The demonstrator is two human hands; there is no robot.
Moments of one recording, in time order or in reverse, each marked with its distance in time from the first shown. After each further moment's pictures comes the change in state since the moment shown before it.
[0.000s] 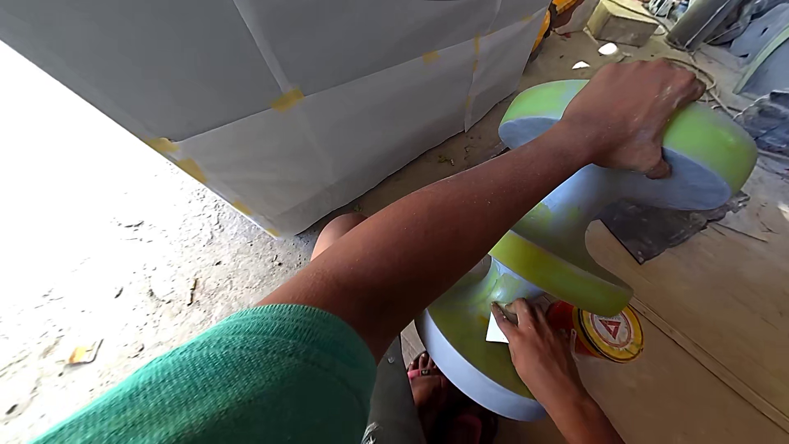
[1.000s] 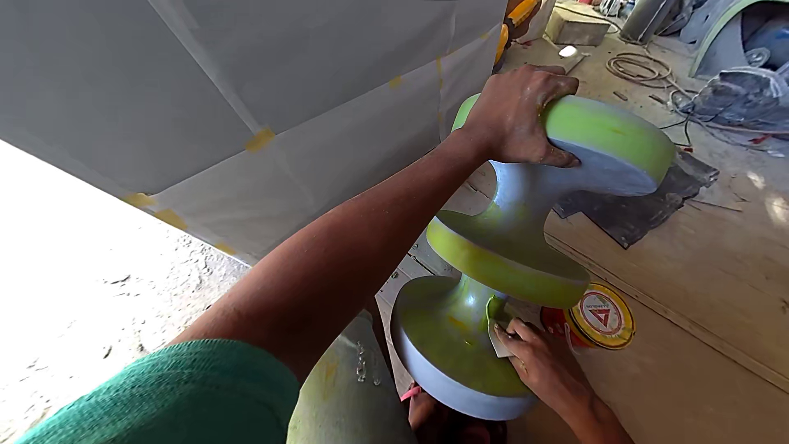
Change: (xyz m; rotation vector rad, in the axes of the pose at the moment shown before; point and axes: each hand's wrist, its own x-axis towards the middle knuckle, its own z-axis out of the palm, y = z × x) left_hand -0.028 -0.047 -0.003 -0.069 0.145 0.079; right_hand -0.028 0.035 0.026 0.193 -0.001 -0.066
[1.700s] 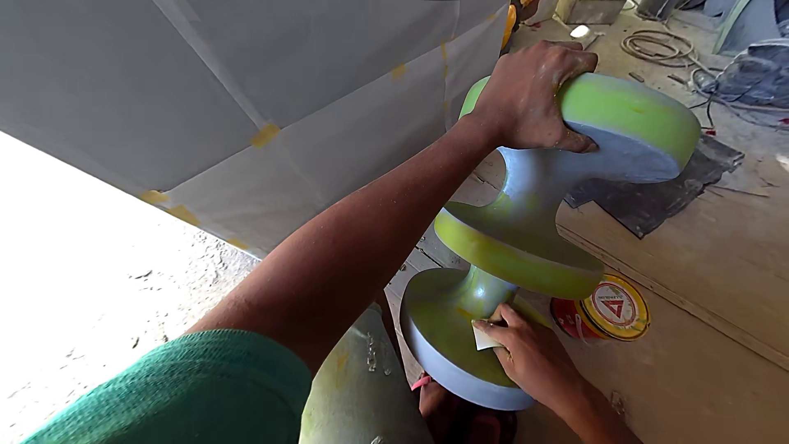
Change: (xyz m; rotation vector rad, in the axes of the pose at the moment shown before) left_hand 0.004 0.001 0.002 -0.002 0.003 -0.003; right_hand 0.028 -0.044 -0.032 0.217 -0.226 0.076
